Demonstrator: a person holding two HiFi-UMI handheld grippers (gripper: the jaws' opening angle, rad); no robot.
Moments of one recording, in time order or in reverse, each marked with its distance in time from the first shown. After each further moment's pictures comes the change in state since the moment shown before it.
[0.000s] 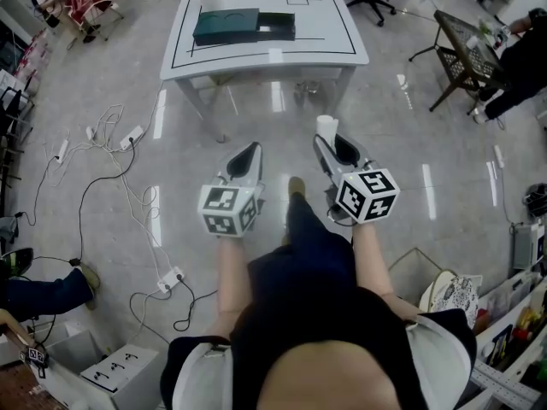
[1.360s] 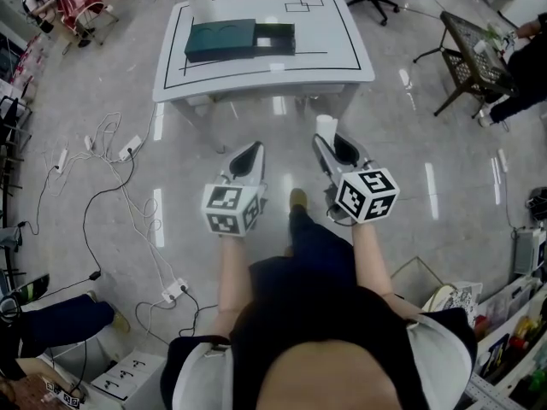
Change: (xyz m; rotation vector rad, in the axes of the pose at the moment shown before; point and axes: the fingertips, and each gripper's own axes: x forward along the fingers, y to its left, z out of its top) left arm 0.100 0.040 0.027 0.012 0.044 -0.009; right arm 0.083 -0.061 0.034 0.045 0.012 -0.004
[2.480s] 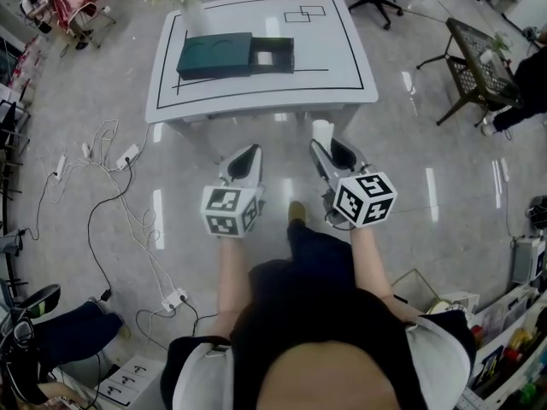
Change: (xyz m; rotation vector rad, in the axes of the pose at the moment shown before) left arm 0.079 0.038 0.016 0.002 0.026 0.020; right arm 0.065 -0.047 0.024 0.012 0.027 0.026
